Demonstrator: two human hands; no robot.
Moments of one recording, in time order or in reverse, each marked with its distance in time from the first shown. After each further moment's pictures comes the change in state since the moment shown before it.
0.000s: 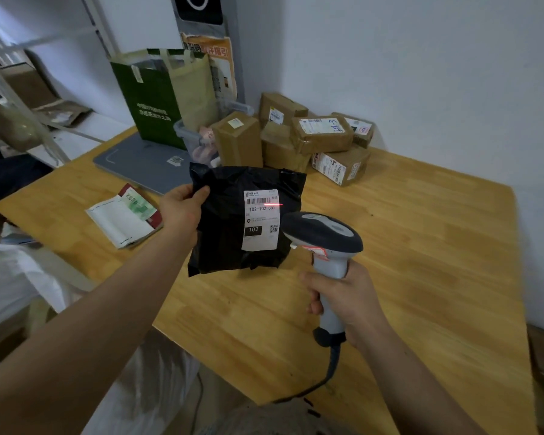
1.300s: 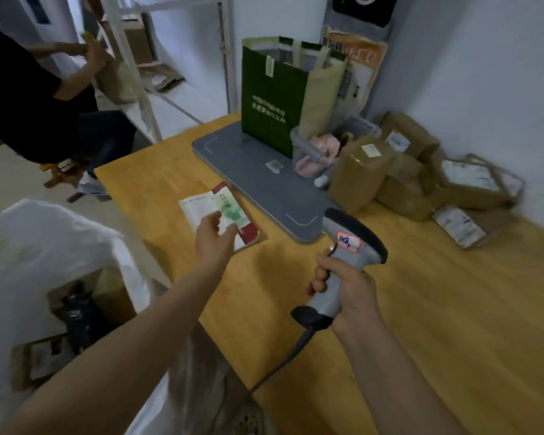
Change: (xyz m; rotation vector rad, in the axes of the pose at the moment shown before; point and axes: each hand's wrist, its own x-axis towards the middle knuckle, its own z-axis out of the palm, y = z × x) left_hand 0.127 -0.049 -0.132 0.211 0.192 -0.042; right_hand 0.118 -0.032 0.220 0.488 -0.039 0.316
